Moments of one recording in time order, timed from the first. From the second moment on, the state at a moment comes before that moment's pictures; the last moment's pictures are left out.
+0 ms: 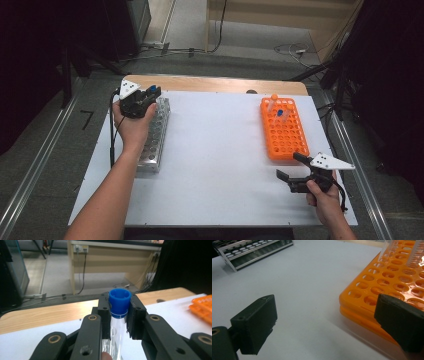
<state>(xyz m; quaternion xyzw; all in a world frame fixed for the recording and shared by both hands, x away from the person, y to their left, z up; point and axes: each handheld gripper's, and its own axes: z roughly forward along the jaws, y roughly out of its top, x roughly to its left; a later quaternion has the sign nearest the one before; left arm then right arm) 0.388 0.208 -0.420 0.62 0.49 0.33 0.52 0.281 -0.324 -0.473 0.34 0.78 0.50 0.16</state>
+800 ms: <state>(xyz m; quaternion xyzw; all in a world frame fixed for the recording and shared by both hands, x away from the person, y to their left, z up) 0.387 0.195 -0.429 0.67 0.53 0.29 0.43 0.281 -0.324 -0.472 0.34 0.78 0.50 0.17</state>
